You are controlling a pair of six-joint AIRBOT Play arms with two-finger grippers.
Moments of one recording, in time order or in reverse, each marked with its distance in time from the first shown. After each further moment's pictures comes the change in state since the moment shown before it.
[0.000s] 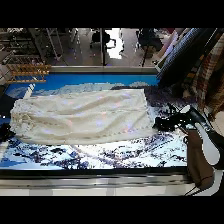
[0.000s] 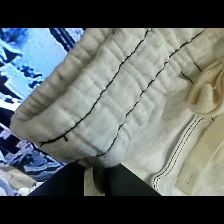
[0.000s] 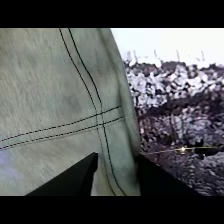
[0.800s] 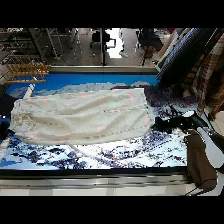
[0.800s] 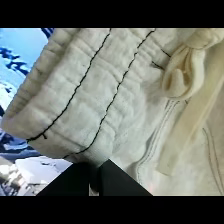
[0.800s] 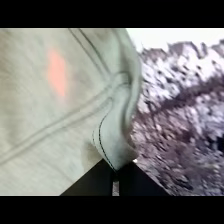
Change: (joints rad) left arm 0.017 0.045 0.019 -0.061 0.073 0.035; right arm -0.034 0.050 -0.117 0.241 -0.096 -0.045
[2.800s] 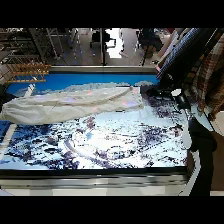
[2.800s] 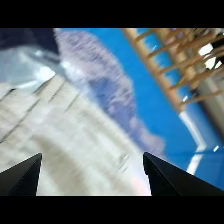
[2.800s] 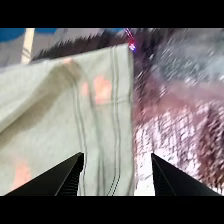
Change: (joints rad) left arm -0.175 -0.173 0.336 -0.086 -0.623 -0.152; right arm 0.109 -0.463 0.837 0.015 -0.254 -0.125
